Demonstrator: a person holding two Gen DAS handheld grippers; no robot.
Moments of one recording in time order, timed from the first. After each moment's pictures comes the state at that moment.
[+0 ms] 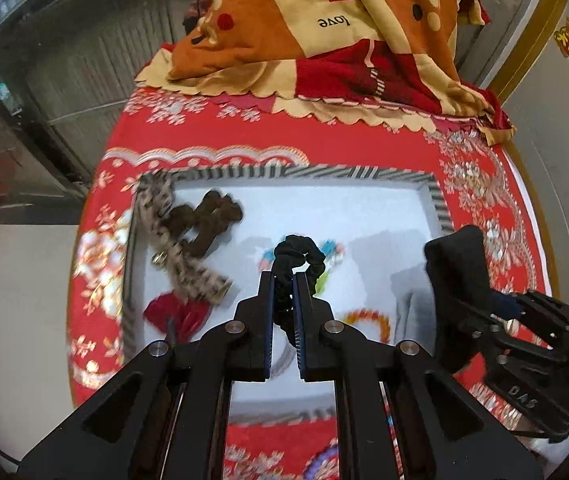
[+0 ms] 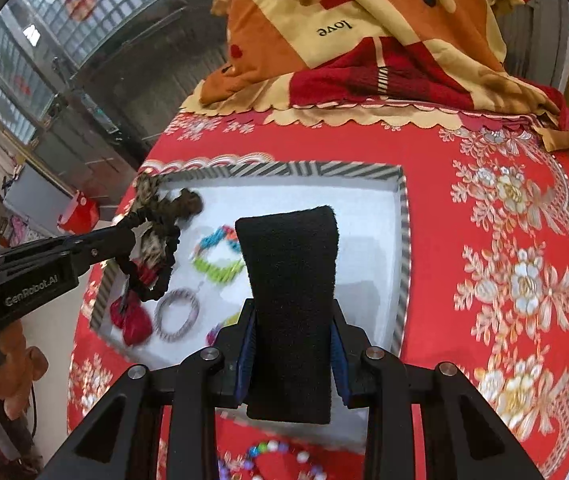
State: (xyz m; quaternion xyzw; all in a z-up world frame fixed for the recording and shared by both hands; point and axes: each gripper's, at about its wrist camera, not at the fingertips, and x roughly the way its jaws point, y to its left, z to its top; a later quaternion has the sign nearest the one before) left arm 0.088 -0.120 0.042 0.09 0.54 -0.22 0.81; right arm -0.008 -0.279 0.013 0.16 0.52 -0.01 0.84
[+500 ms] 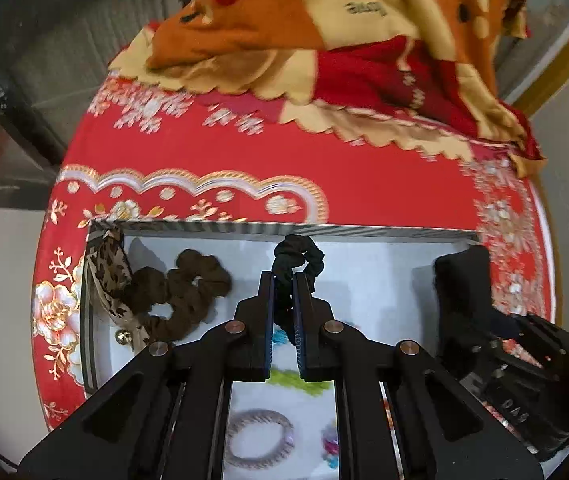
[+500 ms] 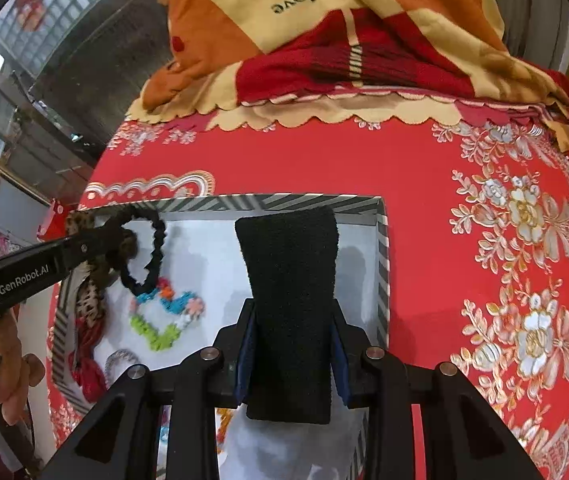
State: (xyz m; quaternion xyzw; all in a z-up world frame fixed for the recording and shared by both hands) left arm 0.170 -0.147 -0.007 0.07 0.58 -0.20 0.79; right arm 0.056 -0.321 -0.030 0.18 0.55 -0.04 0.82
